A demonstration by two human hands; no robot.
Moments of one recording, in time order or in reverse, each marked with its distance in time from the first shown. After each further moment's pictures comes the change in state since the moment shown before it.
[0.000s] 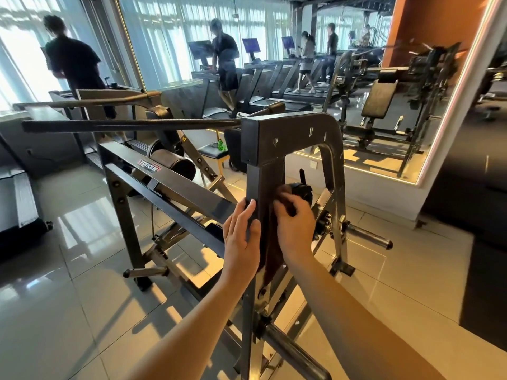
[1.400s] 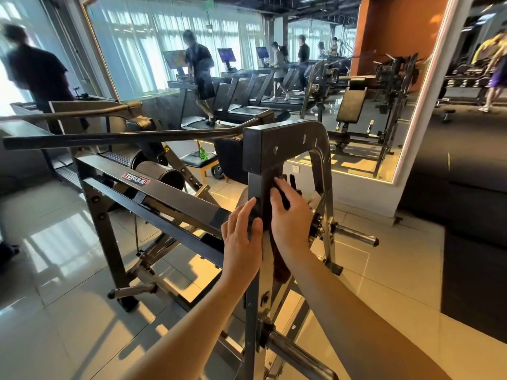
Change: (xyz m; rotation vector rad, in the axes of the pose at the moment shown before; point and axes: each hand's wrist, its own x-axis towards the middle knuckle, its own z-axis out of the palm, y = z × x) left_hand 0.017 0.012 -0.018 0.082 -0.097 0.029; right_hand 0.005 -0.032 0.012 -0.074 0.105 -0.177
